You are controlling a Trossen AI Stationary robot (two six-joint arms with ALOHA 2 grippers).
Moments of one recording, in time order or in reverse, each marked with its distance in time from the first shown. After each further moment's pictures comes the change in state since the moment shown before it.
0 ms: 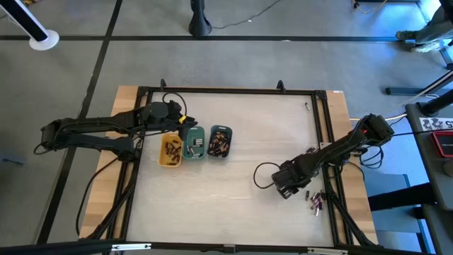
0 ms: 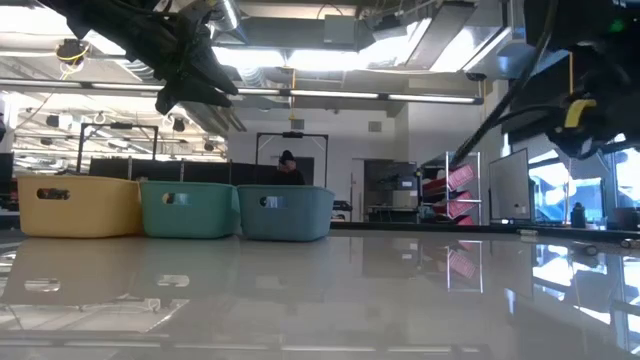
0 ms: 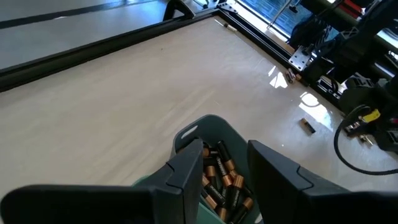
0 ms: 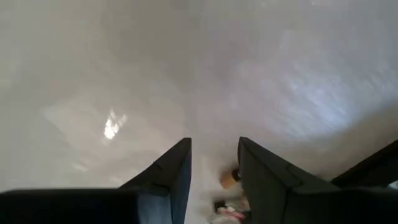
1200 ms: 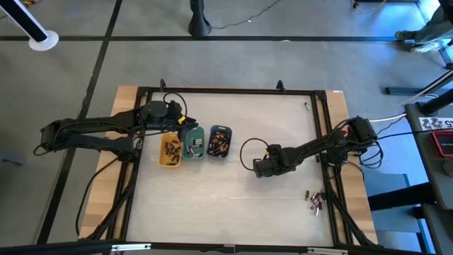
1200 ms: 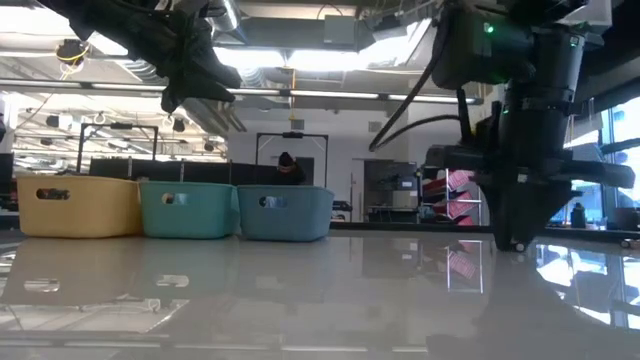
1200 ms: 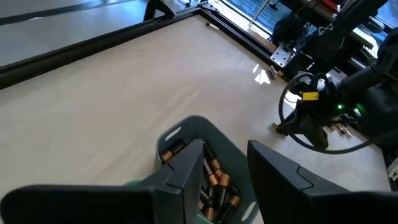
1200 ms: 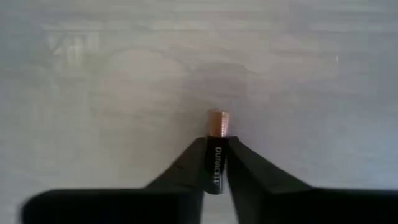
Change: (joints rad) left arm 0.011 0.000 0.000 0.027 0.083 0.031; right arm -0.182 0.237 0.066 0.265 0.484 0.375
